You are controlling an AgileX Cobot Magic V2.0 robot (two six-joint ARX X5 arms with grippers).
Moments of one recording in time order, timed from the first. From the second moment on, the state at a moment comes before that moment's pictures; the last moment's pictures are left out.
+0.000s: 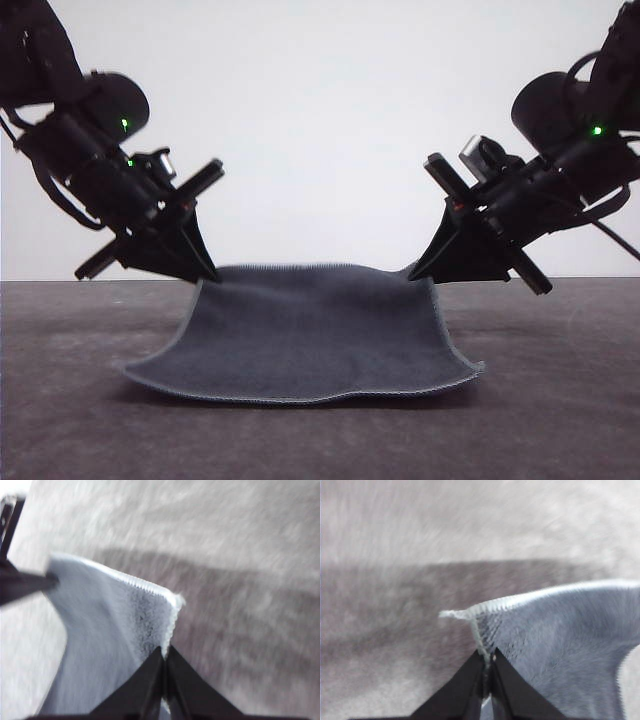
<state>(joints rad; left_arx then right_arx) -0.24 1.82 1.19 -0.26 0.50 -0.31 0.22 1.77 0.96 0.06 -0.70 0.41</state>
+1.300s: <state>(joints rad) -0.32 1.21 0.73 -0.51 0.44 -0.31 0.31 1.18 0.58 -0.18 -0.65 0.36</state>
